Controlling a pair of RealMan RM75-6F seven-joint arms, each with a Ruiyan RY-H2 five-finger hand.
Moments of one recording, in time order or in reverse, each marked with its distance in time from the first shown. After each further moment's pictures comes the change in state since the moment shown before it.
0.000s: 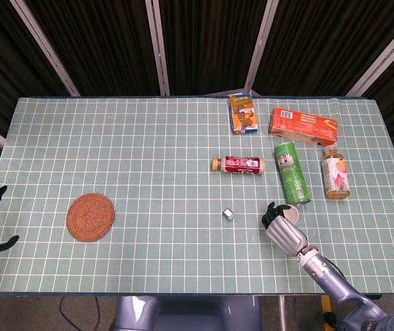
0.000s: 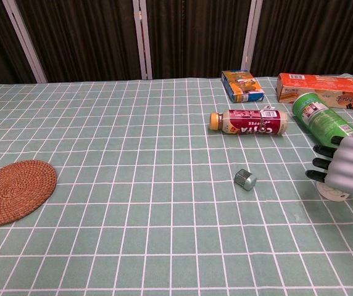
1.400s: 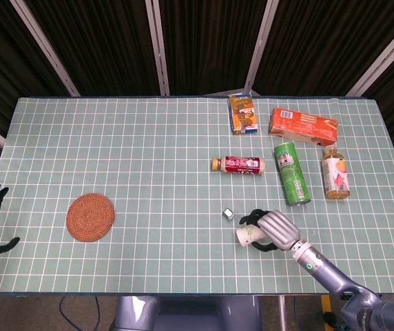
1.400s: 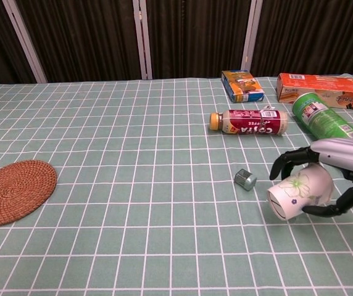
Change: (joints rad) left arm 0.001 0.008 0.006 -0.012 -0.003 -0.004 0.003; right arm 0.116 0.000 -0.081 0.018 0.025 0.035 1.363
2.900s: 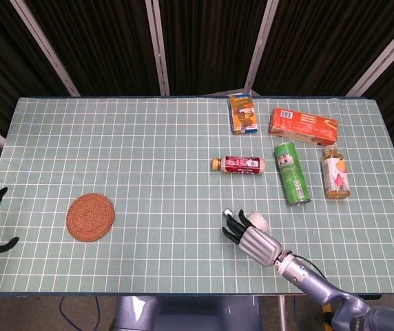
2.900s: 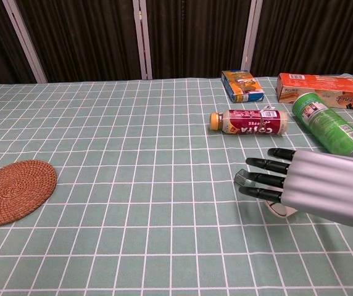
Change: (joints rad) left arm -0.002 0.001 0.001 -0.002 -0.010 -0.010 0.008; right arm -0.017 -0.018 0.038 -0.126 -0.102 -0.085 -1.265
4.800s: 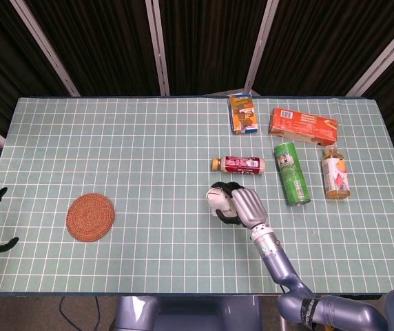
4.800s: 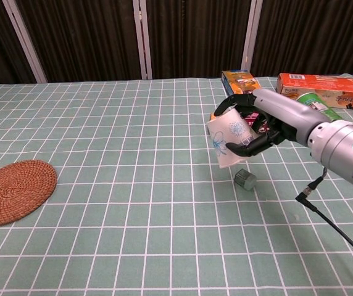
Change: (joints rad) left arm -0.007 0.014 0.001 -0.004 -0.015 -0.023 -0.031; right arm 0.046 -0.232 0.290 -0.096 0.597 0.072 0.846
